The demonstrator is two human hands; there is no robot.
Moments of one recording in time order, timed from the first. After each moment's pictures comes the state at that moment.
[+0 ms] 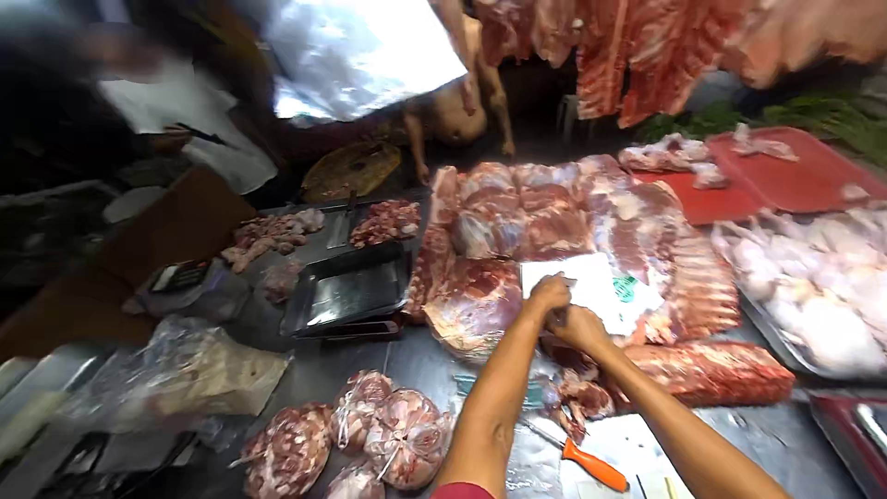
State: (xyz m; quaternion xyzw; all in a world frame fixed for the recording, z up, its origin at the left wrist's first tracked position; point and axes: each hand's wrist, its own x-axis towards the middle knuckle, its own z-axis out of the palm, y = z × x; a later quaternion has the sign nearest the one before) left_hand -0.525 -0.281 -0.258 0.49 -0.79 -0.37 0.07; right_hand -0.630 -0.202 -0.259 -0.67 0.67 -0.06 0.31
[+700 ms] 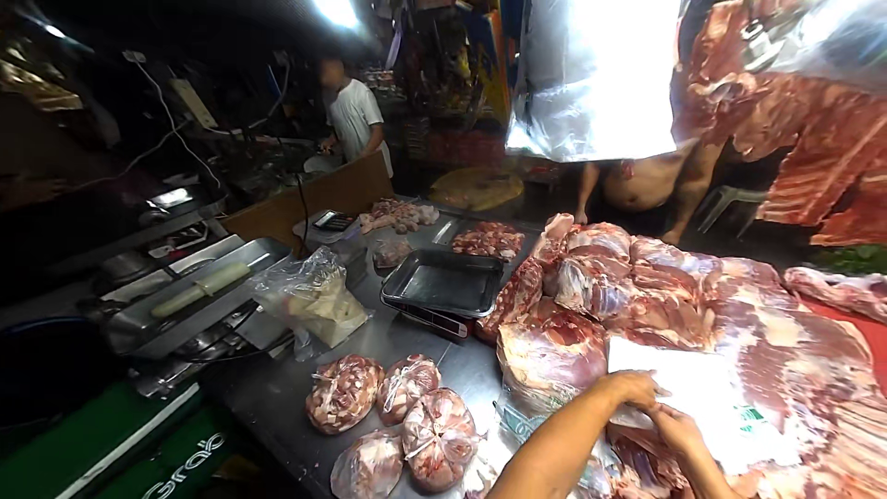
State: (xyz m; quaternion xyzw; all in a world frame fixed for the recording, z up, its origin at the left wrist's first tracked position) left_hand -0.514 -0.256 -0.262 0.48 -0.78 -0.40 0.02; right_hand -0.643 -0.207 -0.307 -0.51 0.68 -0.26 0.45
